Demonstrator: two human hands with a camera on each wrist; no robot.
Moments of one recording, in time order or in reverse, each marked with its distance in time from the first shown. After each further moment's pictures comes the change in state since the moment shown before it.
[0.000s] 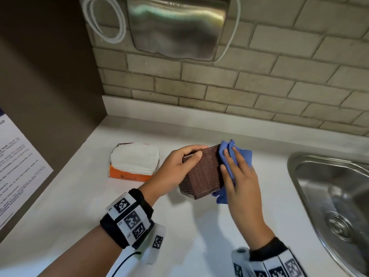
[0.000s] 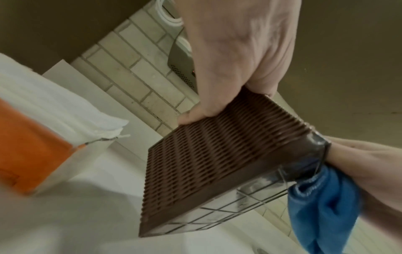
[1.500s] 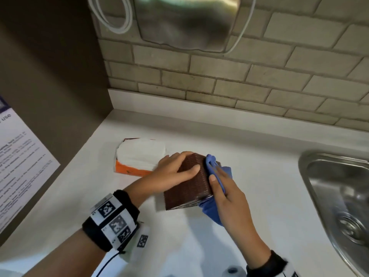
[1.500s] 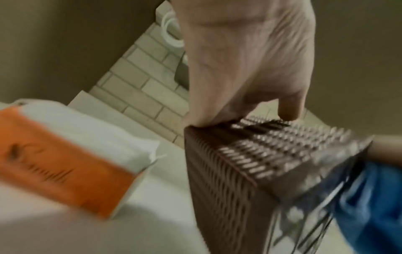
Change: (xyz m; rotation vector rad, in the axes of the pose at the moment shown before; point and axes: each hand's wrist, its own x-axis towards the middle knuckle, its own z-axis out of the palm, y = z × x) left_hand -0.009 -0.030 -0.042 0.440 -0.172 -0.179; right_hand -0.017 -0.033 0.018 0.557 -0.288 0.276
